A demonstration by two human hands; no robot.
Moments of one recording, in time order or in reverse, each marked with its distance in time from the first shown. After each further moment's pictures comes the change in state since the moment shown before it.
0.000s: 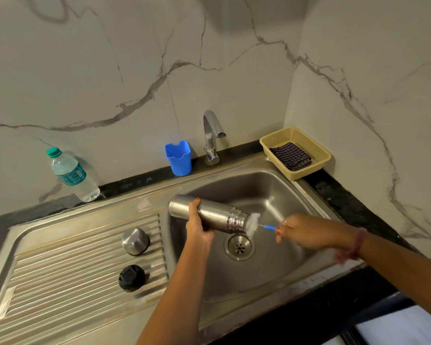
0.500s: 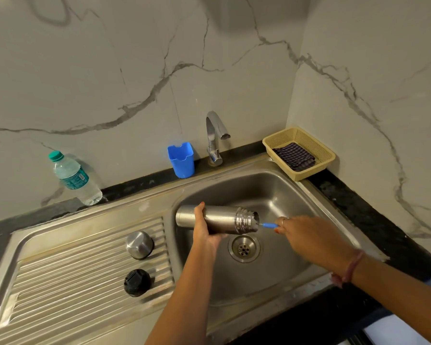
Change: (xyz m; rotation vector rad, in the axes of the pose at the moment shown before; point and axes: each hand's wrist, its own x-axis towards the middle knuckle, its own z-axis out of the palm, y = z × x) left_hand 0.003 -0.001 -0.003 -0.007 -0.027 -0.109; right_hand 0.021 0.011 0.036 -0.561 0.474 -0.117
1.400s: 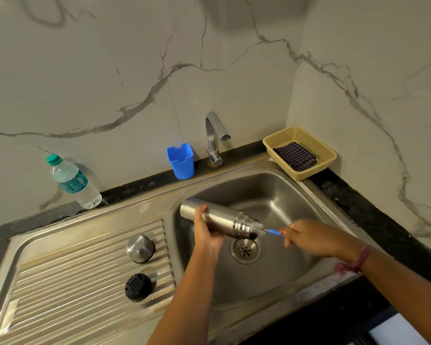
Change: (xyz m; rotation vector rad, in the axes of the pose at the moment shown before) left_hand -0.001 -0.001 0.004 0.014 -0.027 0.051; right_hand 0.004 0.002 -0.019 0.549 -0.362 0.212
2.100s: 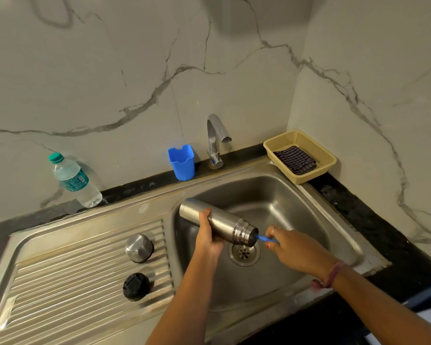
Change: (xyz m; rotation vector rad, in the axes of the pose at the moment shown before) left_hand -0.003 -0.006 -0.004 0.025 0.014 -0.030; right_hand 0.009 -0.007 0.035 -0.197 0.153 -0.141
